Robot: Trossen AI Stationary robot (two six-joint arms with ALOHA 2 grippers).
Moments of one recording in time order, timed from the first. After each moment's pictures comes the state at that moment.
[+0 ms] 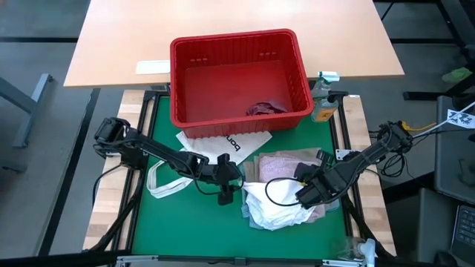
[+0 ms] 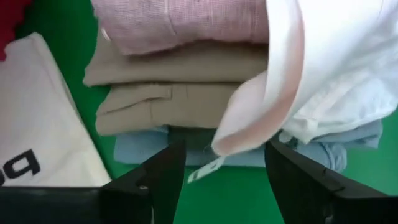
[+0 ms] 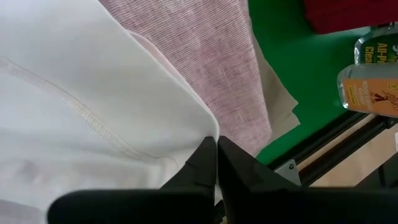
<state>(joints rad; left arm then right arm) -0.26 1.69 1.06 -0.14 -0.23 -0.33 0.59 1.52 1.36 -1.57 0.29 0.98</state>
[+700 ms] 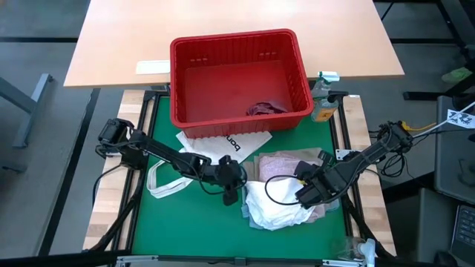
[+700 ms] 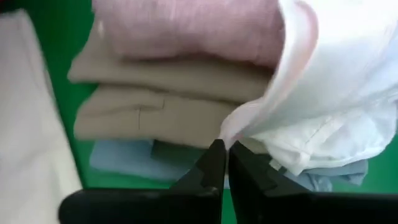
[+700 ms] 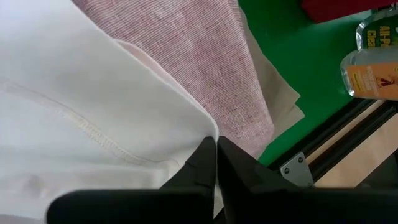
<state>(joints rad) -0.25 1.74 1.06 -0.04 -0.22 -0.46 0.59 1.52 1.36 -1.57 0.29 1.07</state>
